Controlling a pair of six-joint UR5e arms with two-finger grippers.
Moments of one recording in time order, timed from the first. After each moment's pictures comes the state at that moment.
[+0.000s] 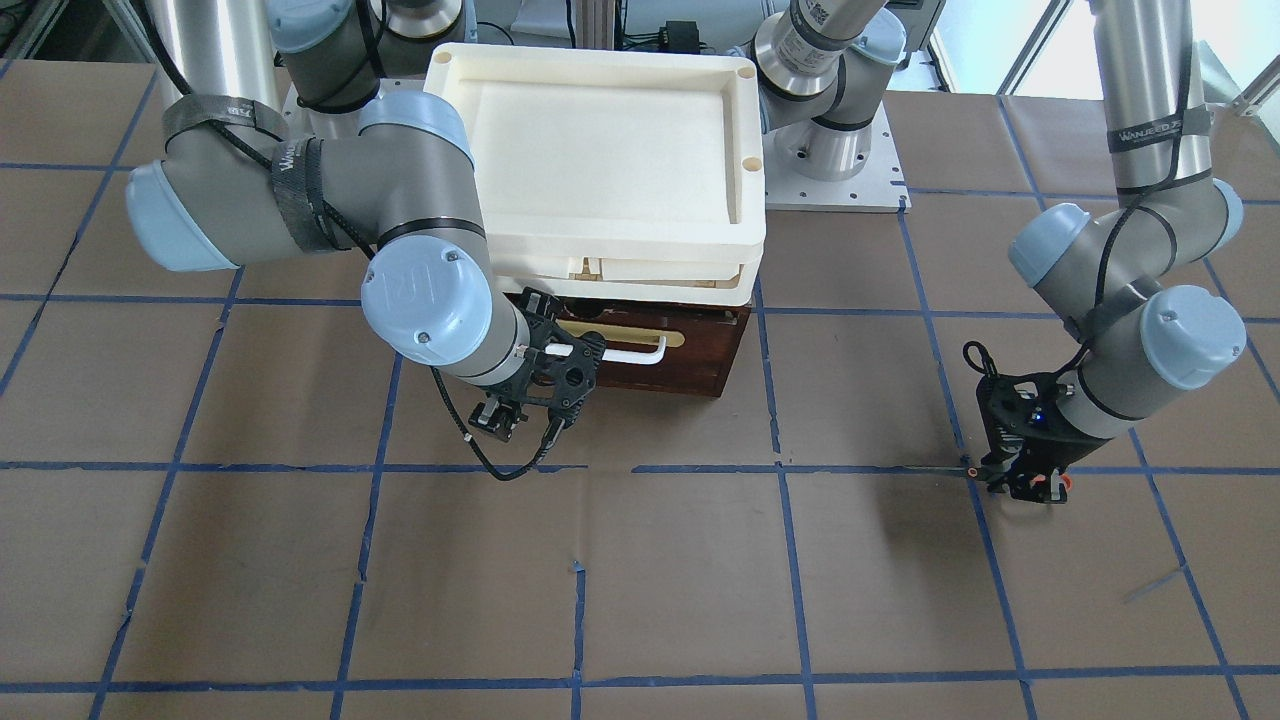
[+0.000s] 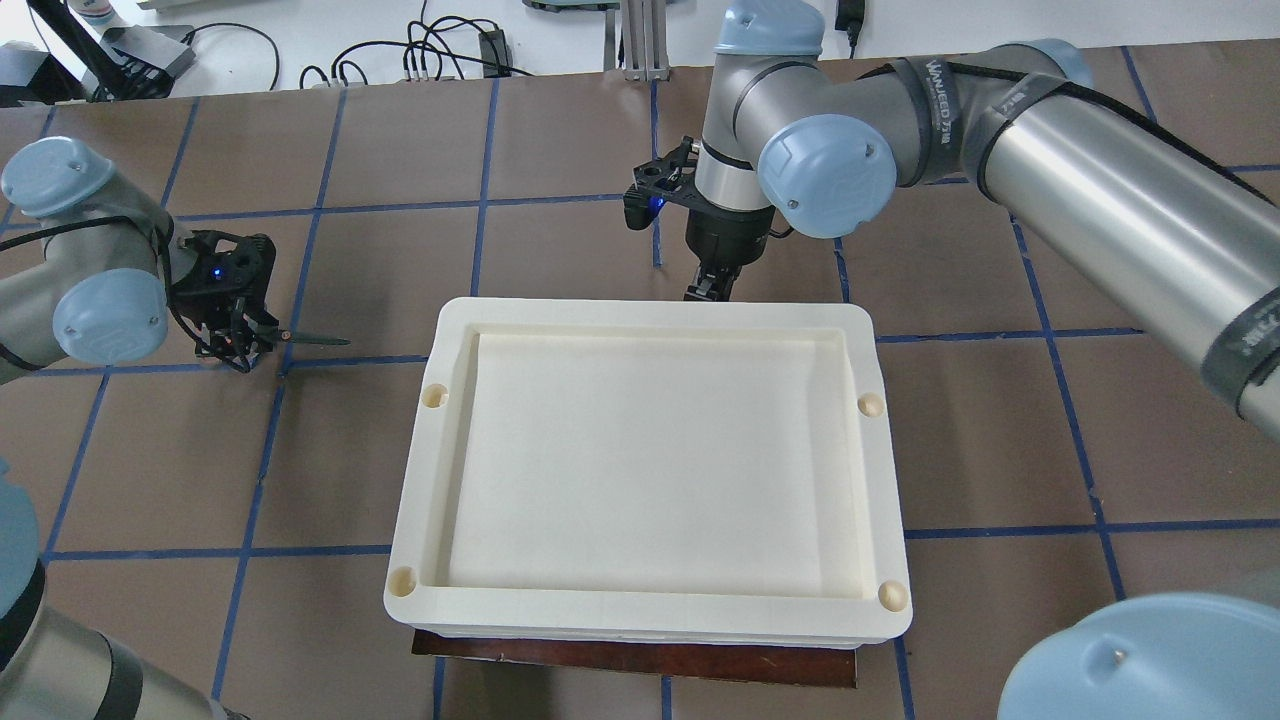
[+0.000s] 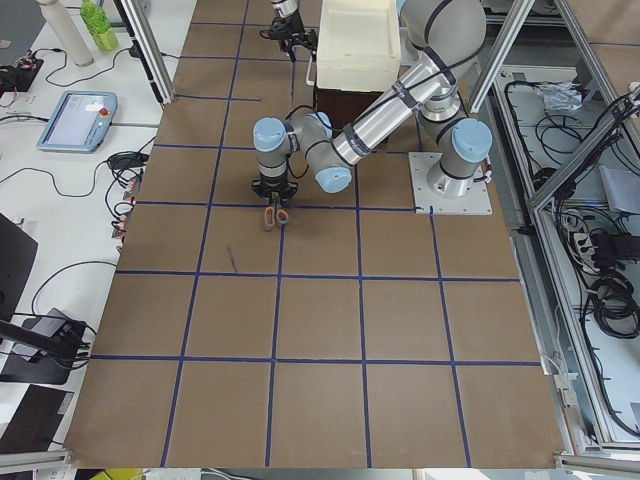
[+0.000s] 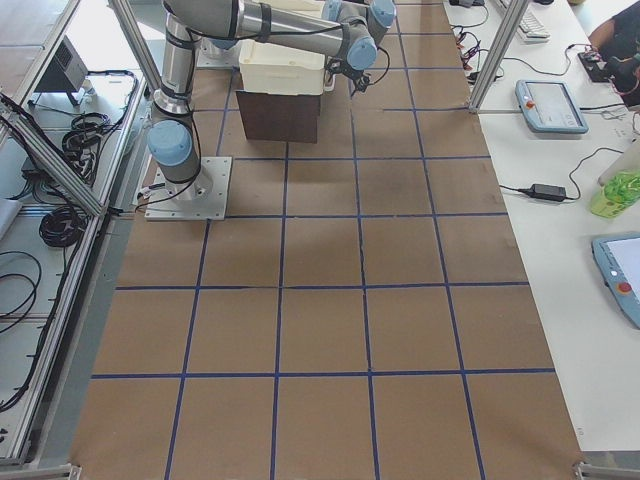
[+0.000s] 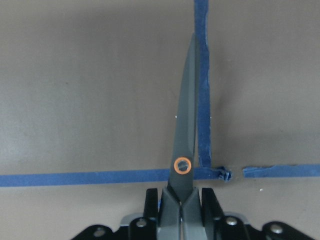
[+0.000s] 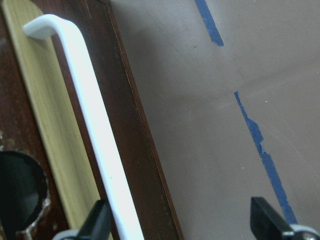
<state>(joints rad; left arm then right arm) -1.13 -1.97 -1.86 -0.88 1.54 2.04 1.81 -1.15 1.51 -1.65 -1.35 -0.96</state>
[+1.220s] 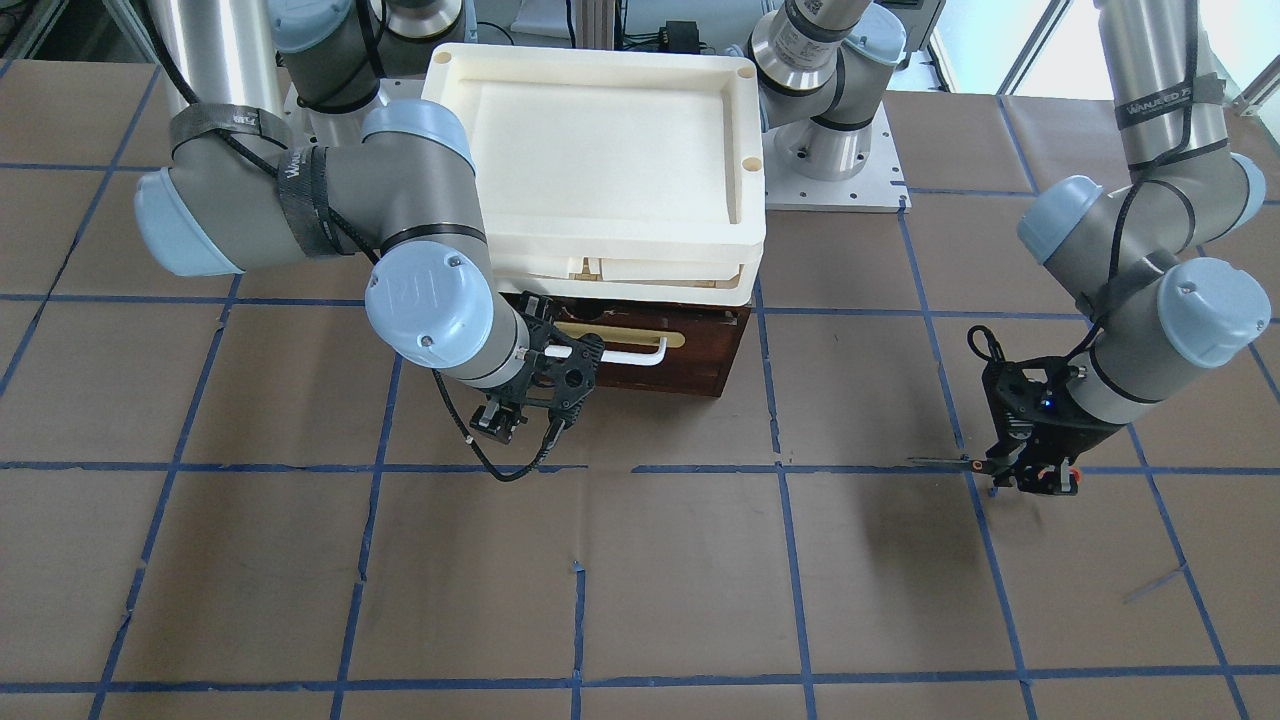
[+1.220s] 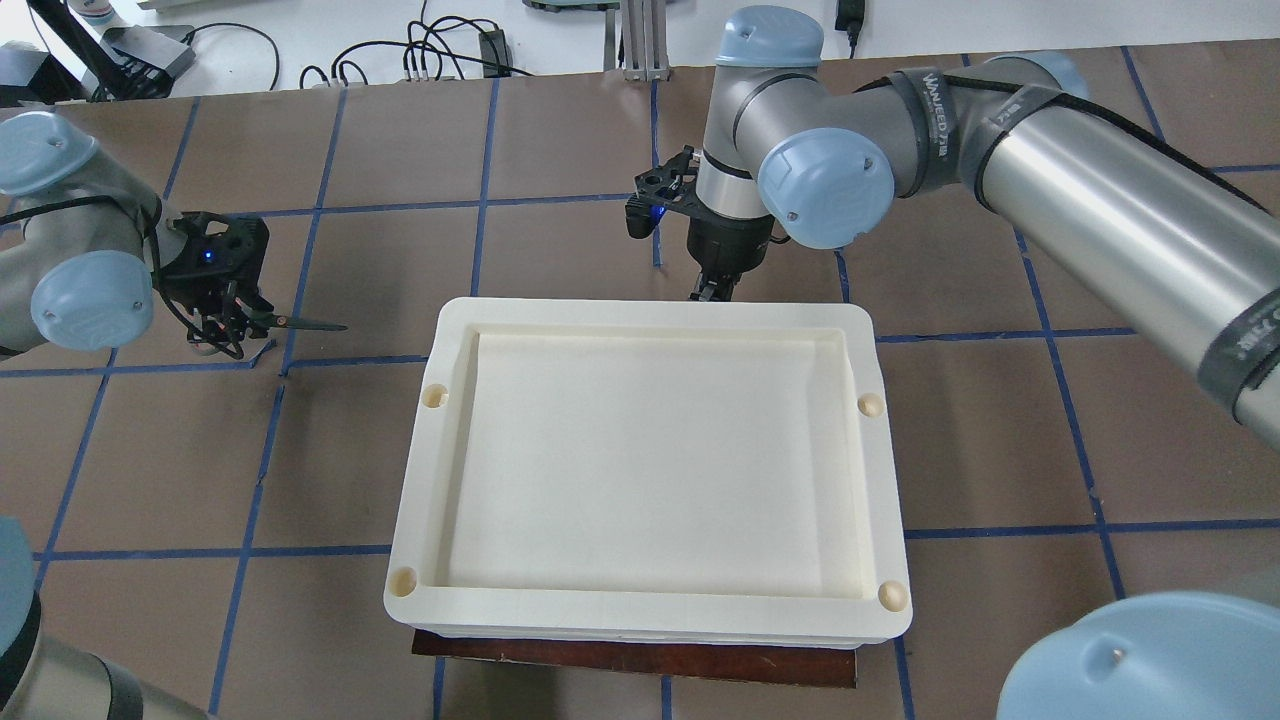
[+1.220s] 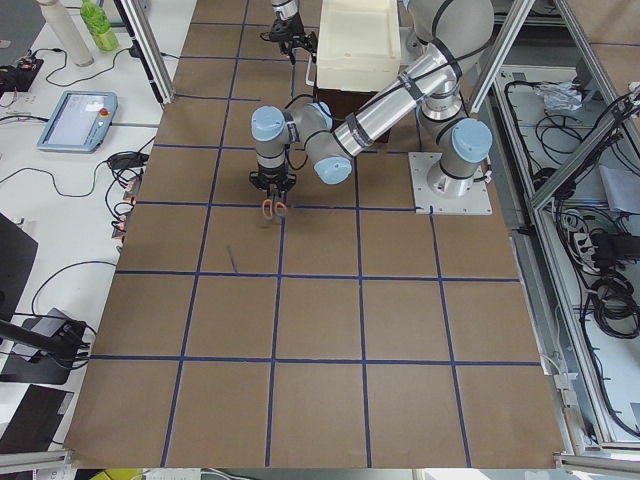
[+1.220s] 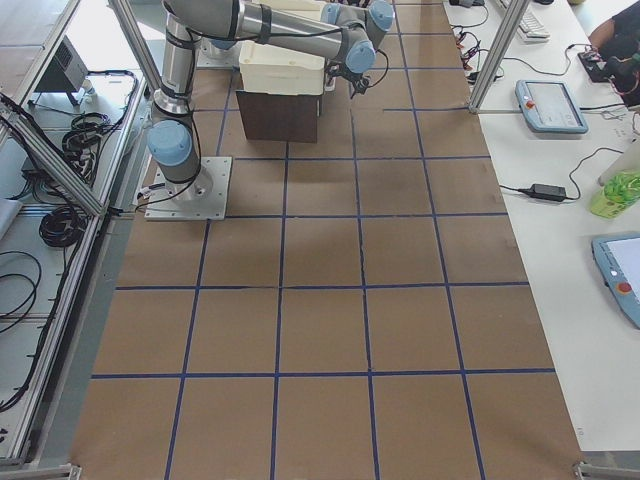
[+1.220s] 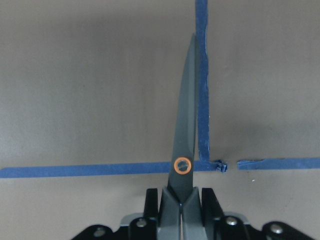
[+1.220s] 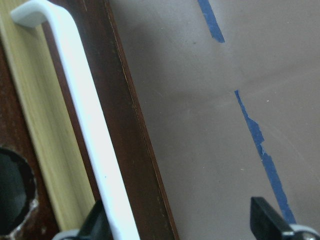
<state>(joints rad) -1.15 -1.91 -1.83 -0.96 1.52 2.02 1.81 -1.15 1.54 -1.68 -1.35 -0.97</state>
